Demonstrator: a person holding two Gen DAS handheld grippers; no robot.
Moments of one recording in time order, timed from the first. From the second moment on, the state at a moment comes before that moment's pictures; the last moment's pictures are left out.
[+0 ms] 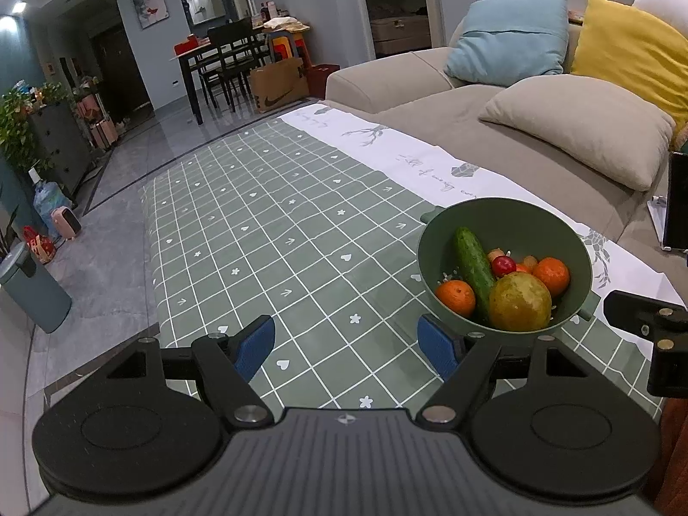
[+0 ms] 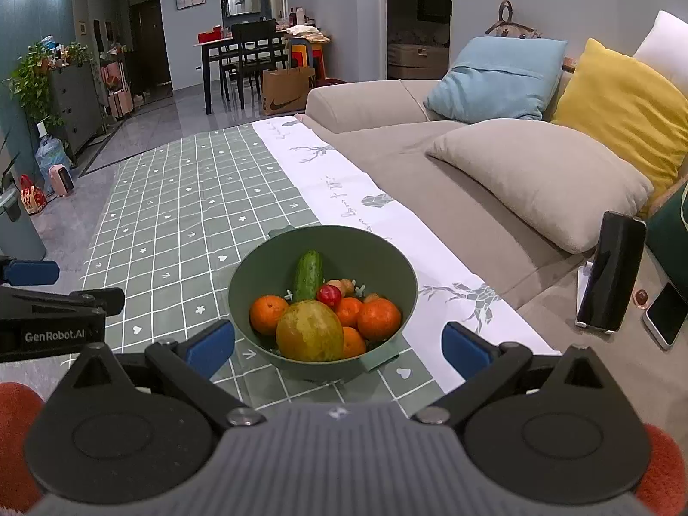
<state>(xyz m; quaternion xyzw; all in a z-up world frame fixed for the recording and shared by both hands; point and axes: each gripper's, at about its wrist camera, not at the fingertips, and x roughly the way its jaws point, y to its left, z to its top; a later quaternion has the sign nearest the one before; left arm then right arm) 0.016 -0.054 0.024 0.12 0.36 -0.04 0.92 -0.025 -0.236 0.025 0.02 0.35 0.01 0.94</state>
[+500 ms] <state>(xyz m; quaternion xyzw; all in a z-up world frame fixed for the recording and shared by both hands) 0.016 -0.053 0.026 0.12 0.36 -0.04 0.92 -0.026 -0.236 0.029 0.02 0.35 0.01 0.94</state>
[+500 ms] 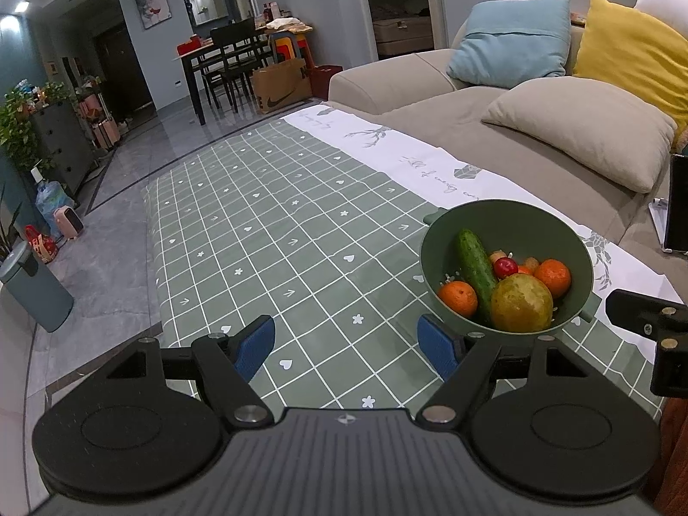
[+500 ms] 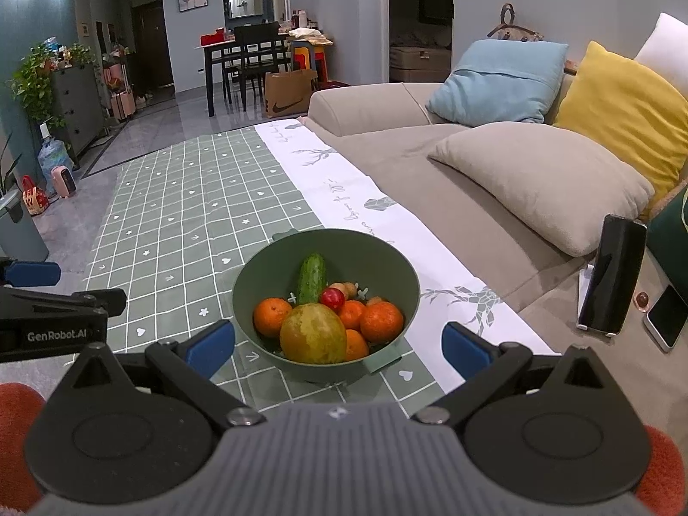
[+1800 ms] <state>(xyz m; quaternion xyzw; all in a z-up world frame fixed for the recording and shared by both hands) 0.014 -0.055 0.030 0.11 0.36 -0.03 0.92 -0.027 -0.236 0.032 0.02 0.35 0.02 0.94</state>
